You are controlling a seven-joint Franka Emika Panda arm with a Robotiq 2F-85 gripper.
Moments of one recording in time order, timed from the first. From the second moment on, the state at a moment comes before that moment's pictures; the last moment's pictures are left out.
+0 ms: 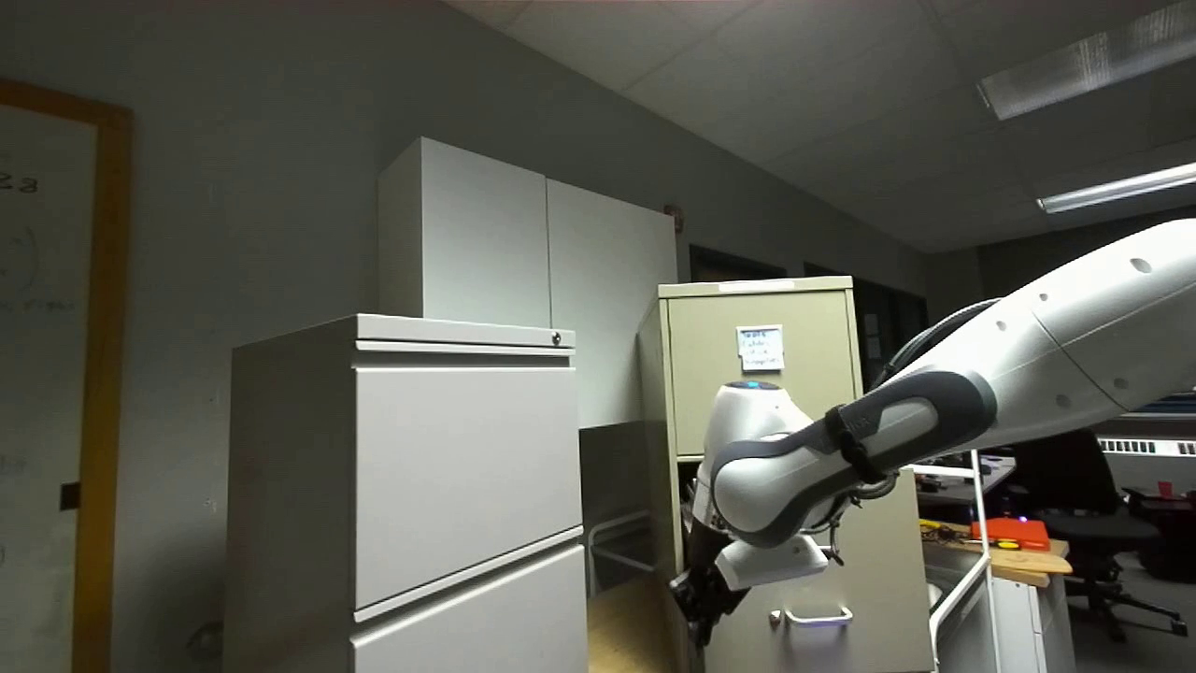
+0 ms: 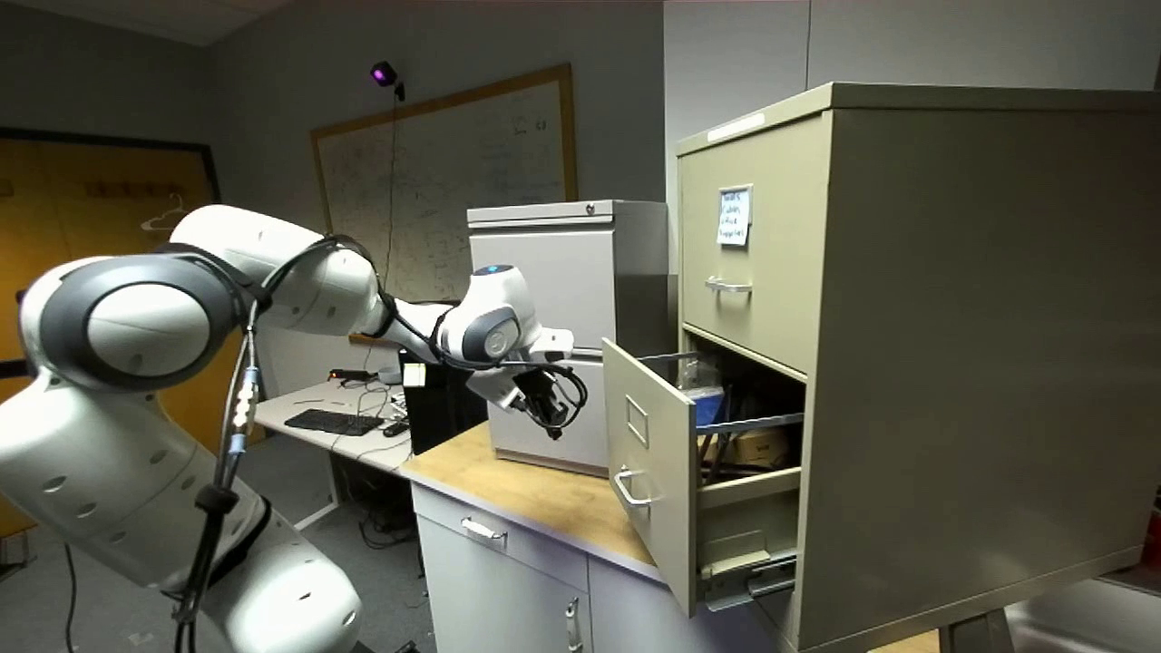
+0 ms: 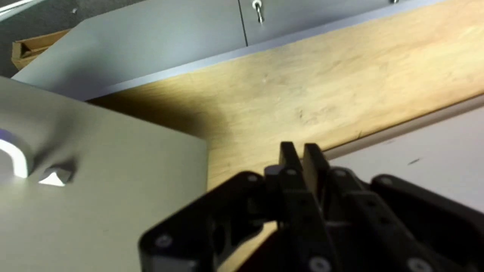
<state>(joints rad) -0.10 -0.45 0.04 -2.49 -0.01 2.39 0.27</state>
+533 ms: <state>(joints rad) -0.31 -0.45 0.03 -2.55 -0.07 2.65 0.48</state>
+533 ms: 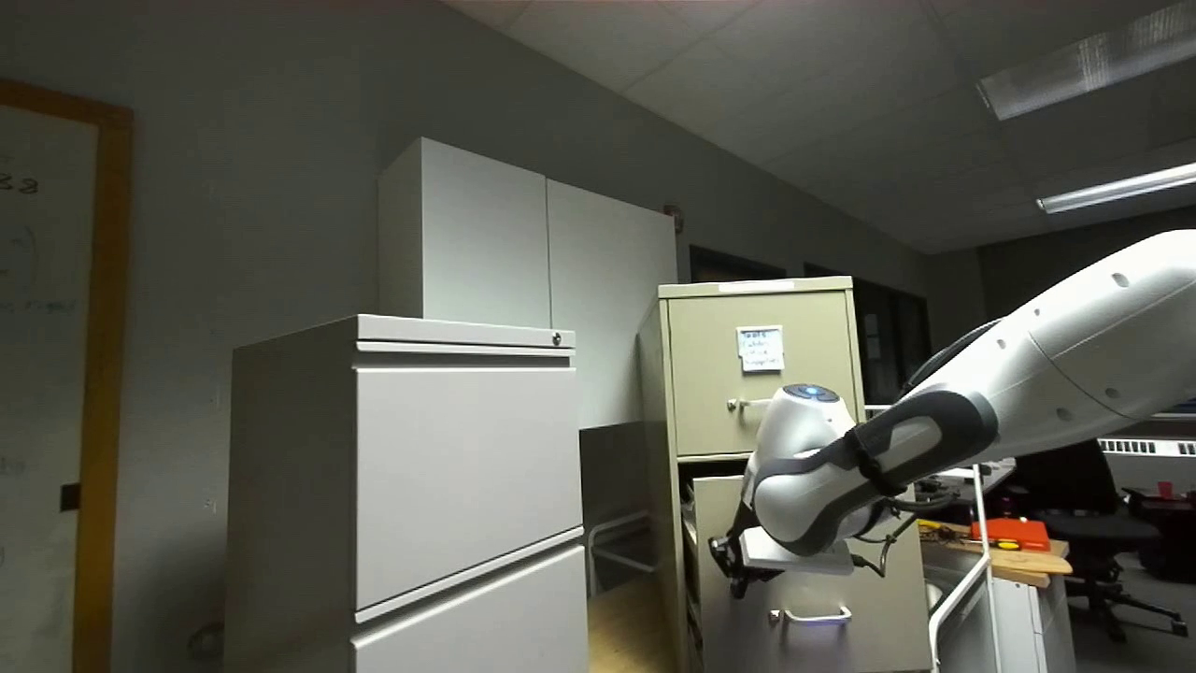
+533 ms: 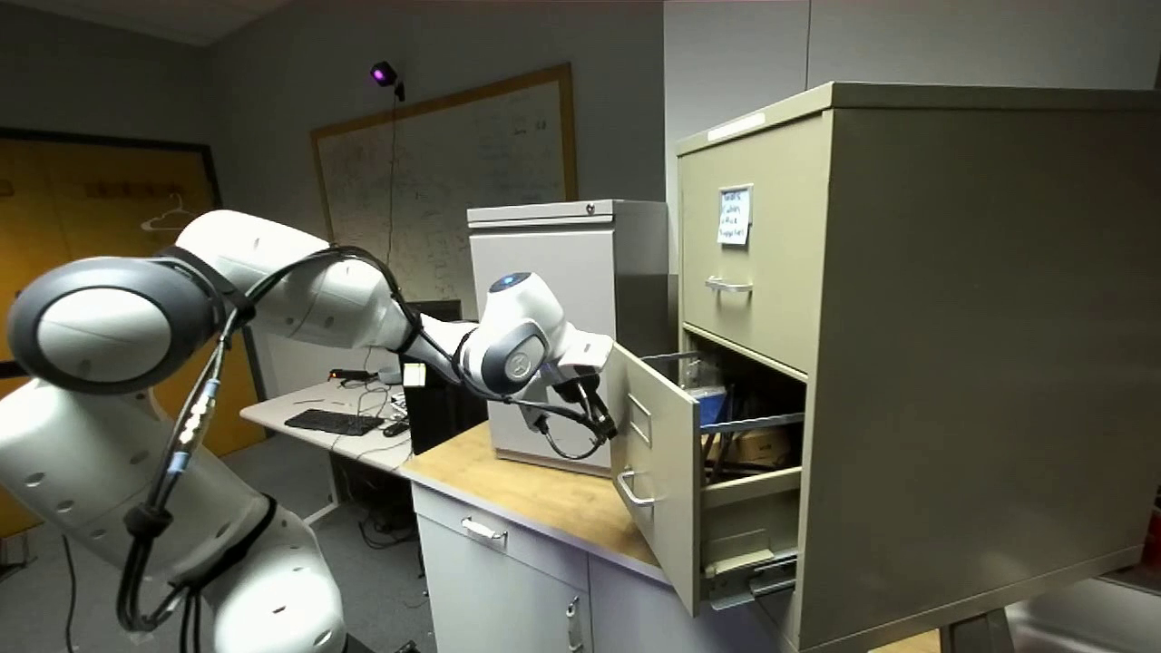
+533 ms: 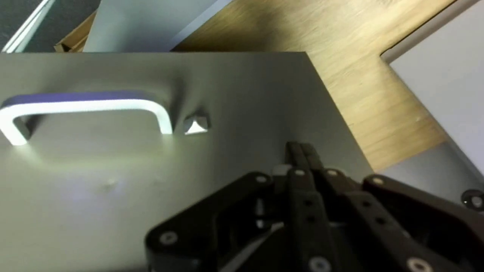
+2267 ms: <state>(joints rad) -1.42 -0.41 1.08 -2.34 -0.64 2.82 1.89</state>
